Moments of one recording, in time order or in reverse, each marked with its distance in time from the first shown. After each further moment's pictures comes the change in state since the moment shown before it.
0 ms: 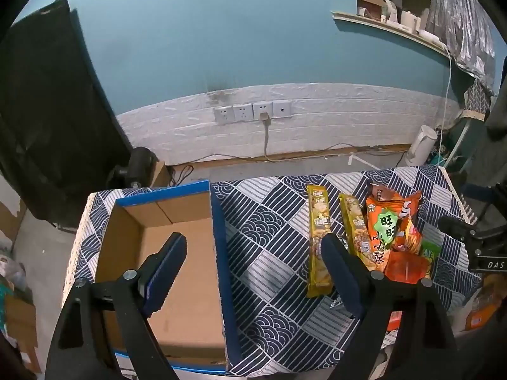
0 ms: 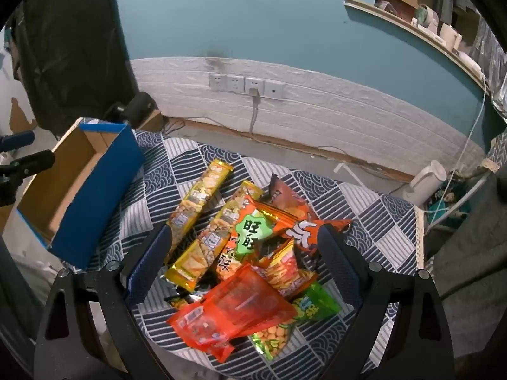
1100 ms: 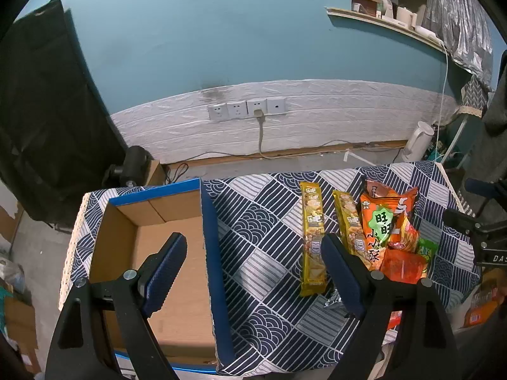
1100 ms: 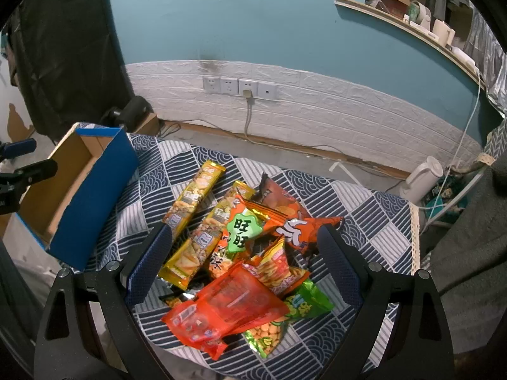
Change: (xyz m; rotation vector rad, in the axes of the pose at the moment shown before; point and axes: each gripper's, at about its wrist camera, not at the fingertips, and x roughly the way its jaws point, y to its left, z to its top) left arm 0.006 -0.010 -0.001 0.009 0.015 -0.012; right arm -0.006 -0.013 -0.001 0.020 -0.010 -0.004
